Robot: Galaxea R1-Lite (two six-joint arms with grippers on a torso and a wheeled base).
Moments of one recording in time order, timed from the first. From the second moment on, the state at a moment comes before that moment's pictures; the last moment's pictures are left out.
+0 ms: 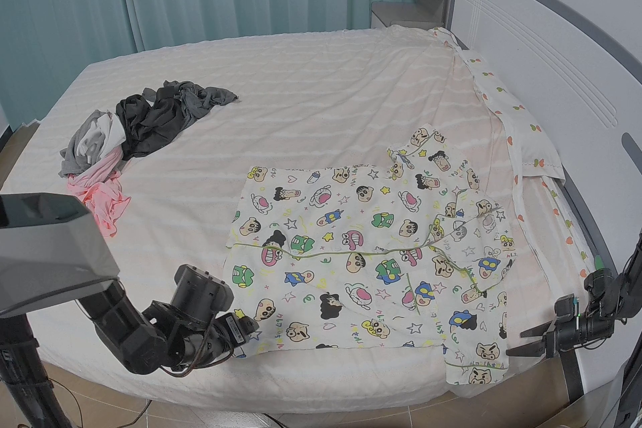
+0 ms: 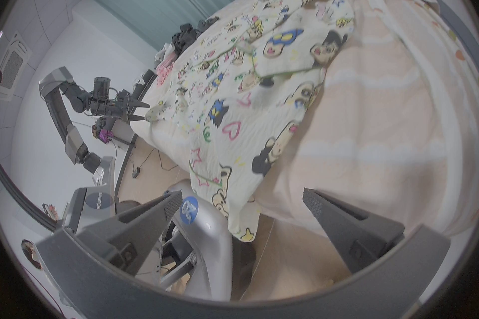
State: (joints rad) left arm -0.50 2.01 -0.50 -0.60 0.17 -0.92; right arm -0.42 2.18 -0.41 -0.43 0.86 -0.70
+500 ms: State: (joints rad) left arm -0.51 1.80 -0.48 -0.62 0.17 -0.88; right arm -0.42 2.07 -0.43 -0.42 0.96 -0.66
